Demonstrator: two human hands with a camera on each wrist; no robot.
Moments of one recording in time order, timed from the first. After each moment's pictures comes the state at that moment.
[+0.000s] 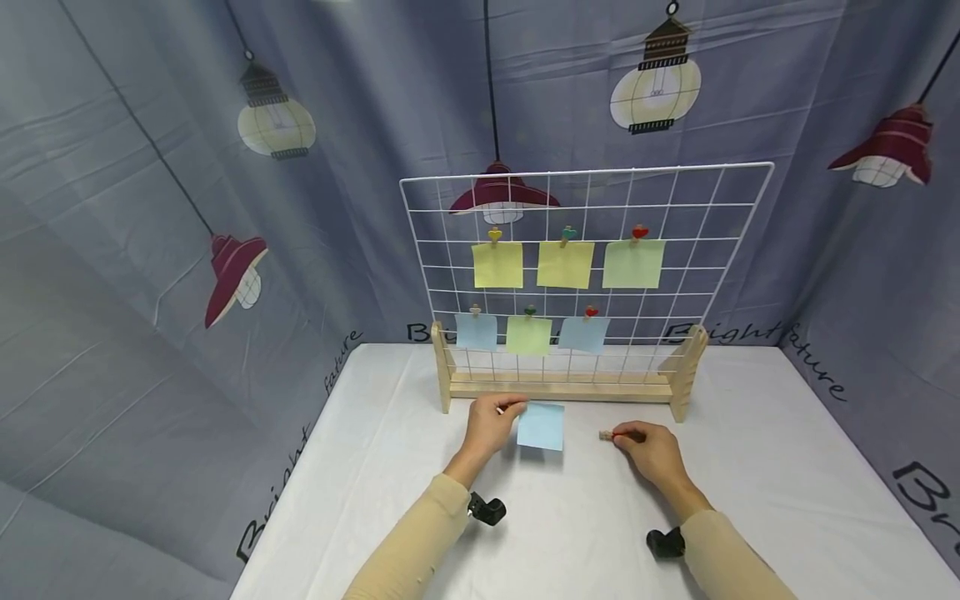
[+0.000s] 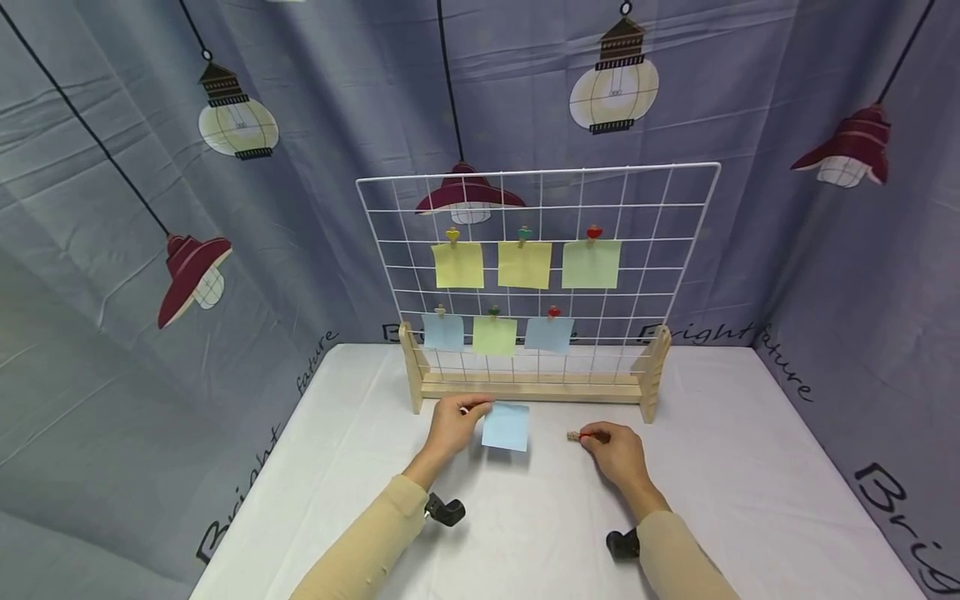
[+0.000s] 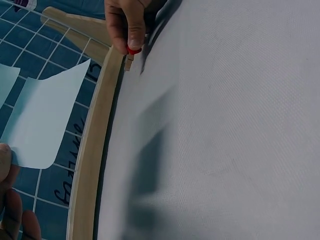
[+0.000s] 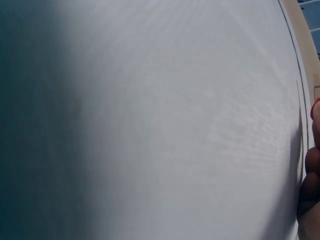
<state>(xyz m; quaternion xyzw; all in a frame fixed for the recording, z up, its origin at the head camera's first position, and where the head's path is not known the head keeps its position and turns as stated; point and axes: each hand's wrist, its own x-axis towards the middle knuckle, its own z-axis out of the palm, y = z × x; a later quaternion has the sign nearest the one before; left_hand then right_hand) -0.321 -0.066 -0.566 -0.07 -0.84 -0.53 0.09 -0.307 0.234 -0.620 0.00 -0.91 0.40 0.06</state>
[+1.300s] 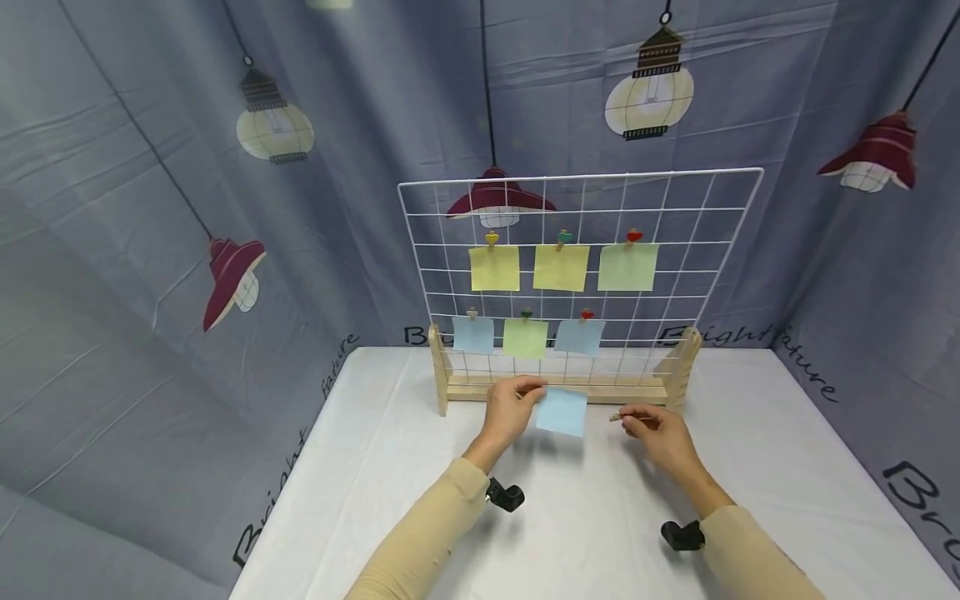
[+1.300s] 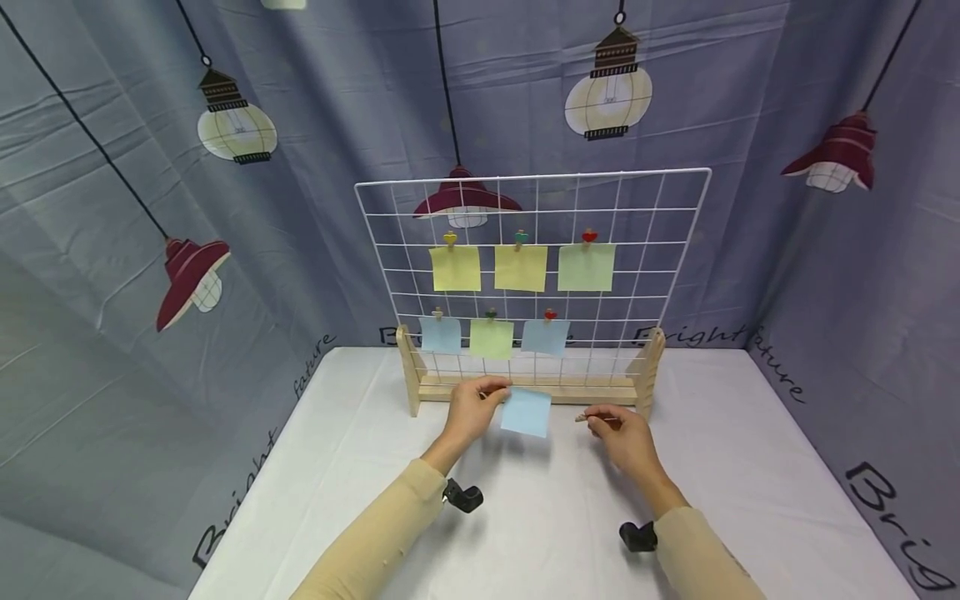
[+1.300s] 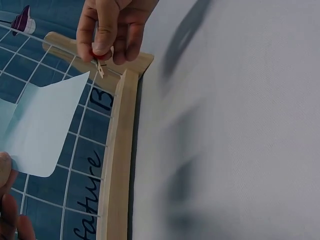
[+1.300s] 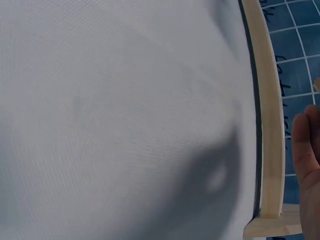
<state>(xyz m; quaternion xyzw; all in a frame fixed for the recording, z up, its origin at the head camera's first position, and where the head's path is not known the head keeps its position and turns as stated) -0.334 -0.029 -0.540 -0.10 -0.83 -0.53 0.11 -0.305 0.249 -0.576 0.02 -0.85 0.52 0.03</state>
